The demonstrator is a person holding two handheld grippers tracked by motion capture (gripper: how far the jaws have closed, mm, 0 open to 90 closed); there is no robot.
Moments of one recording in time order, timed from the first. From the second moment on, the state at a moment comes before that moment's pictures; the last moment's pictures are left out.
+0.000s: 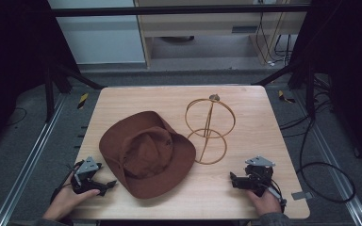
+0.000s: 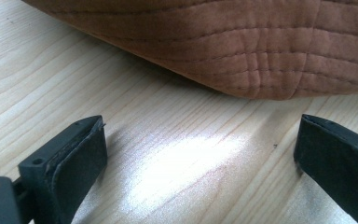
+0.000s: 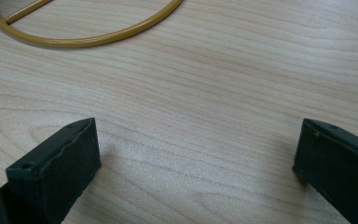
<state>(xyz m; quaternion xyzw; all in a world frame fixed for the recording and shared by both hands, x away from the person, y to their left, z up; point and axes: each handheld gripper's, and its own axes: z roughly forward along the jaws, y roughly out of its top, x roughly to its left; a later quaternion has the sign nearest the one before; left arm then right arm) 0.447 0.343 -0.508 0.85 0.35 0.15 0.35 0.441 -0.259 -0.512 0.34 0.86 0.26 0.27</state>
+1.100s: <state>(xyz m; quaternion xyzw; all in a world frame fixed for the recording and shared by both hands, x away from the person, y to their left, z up) 0.431 0.345 -0.488 0.85 0.31 0.17 0.39 0.441 -0.259 -0.512 0.34 0.86 0.26 0.27</state>
